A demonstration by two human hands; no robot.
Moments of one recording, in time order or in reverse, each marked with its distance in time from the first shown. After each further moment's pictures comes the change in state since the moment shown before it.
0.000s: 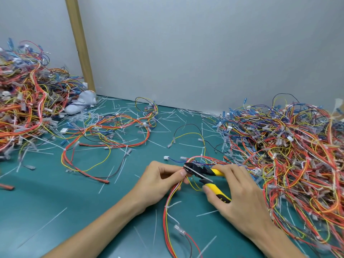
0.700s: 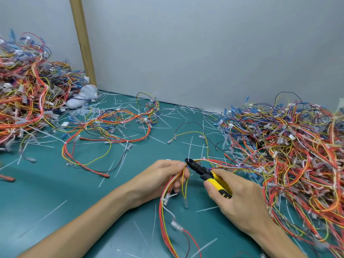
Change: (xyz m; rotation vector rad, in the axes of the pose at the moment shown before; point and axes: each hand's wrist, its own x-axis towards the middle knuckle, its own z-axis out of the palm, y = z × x) left_hand 0.001 0.012 -0.001 -0.408 -0.282 -0.214; right_hand 0.000 -0.008 -0.004 0.049 0.012 0.045
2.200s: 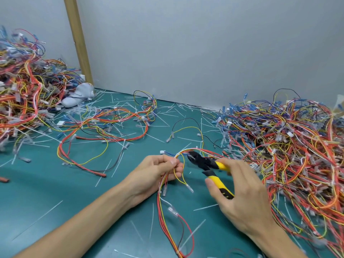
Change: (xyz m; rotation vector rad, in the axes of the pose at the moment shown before) left_hand 0.006 -0.005 -0.005 -0.193 0.291 0.034; right_hand -0.002 0.003 -0.002 -0.010 0.075 -0.023
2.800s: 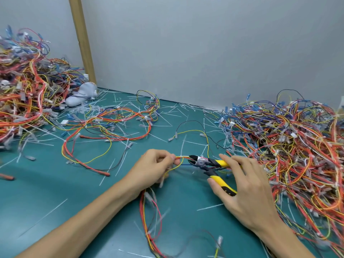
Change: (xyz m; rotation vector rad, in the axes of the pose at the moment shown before) left_hand 0.000 0.012 -0.012 0.725 0.129 0.110; right_hand 0.004 0.009 0.000 -0.182 -0.063 -0.028
